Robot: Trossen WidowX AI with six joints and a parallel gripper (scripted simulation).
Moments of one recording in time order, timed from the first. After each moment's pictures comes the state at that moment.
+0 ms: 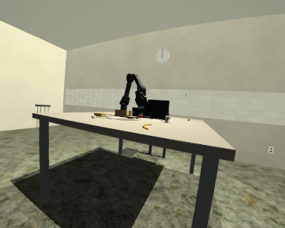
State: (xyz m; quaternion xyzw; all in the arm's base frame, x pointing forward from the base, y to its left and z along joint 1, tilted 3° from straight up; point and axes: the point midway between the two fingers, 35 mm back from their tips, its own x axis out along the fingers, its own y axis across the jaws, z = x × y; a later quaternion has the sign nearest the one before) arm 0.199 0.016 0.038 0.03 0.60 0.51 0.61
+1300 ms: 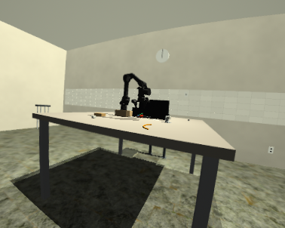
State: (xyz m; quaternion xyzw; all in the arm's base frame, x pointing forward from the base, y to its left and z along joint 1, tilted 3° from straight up) arm 0.209 0.010 0.058 0.27 0.75 -0.10 0.60
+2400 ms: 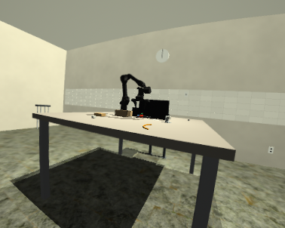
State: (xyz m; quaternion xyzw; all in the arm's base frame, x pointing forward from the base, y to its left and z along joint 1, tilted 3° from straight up) arm 0.206 0.010 0.061 0.46 0.56 -0.44 0.53
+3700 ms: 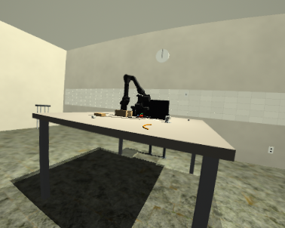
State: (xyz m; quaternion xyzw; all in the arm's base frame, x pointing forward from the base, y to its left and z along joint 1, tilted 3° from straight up) arm 0.201 0.014 -0.015 0.46 0.56 -0.44 0.52
